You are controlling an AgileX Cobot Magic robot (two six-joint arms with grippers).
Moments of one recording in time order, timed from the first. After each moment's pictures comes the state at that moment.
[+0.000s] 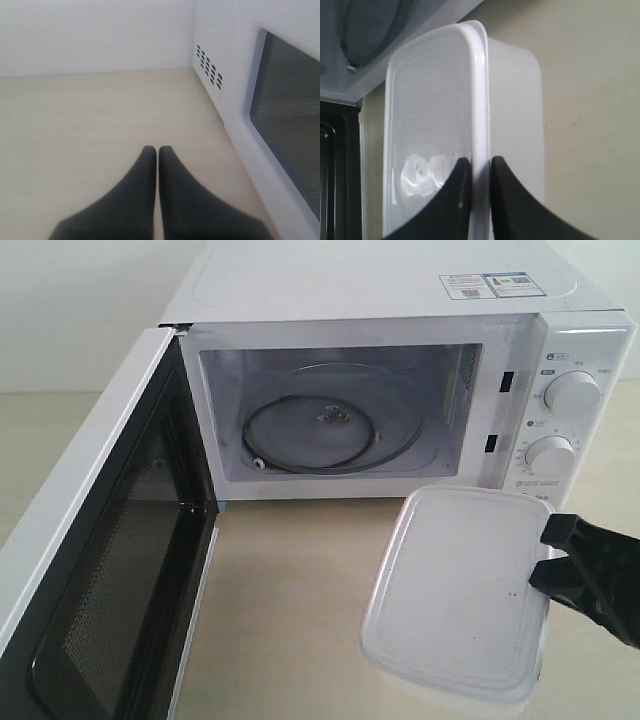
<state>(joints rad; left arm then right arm) 0.06 0.00 0.00 -0.04 0.29 0.06 0.15 1.05 -0.27 1.61 0.22 -0.84</state>
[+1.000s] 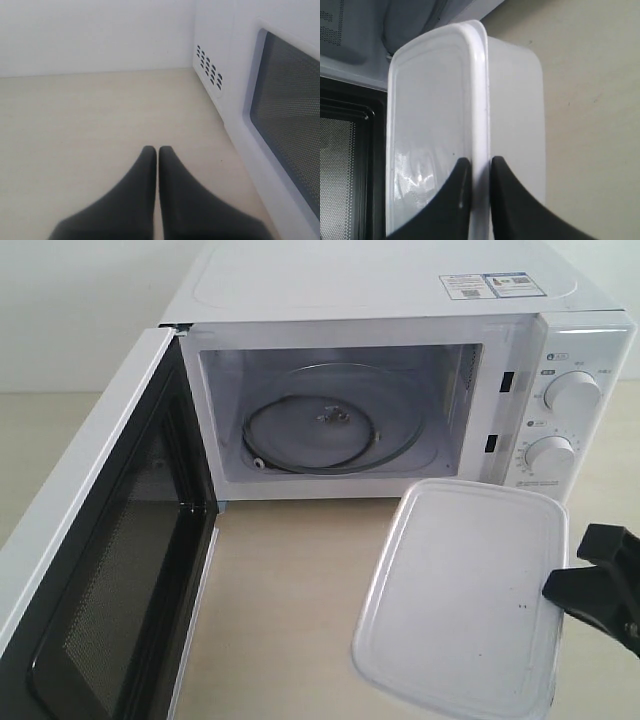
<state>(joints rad) 0.06 0.00 0.00 -0.04 0.29 0.06 0.16 0.83 -0.24 1.15 0.29 -0.33</state>
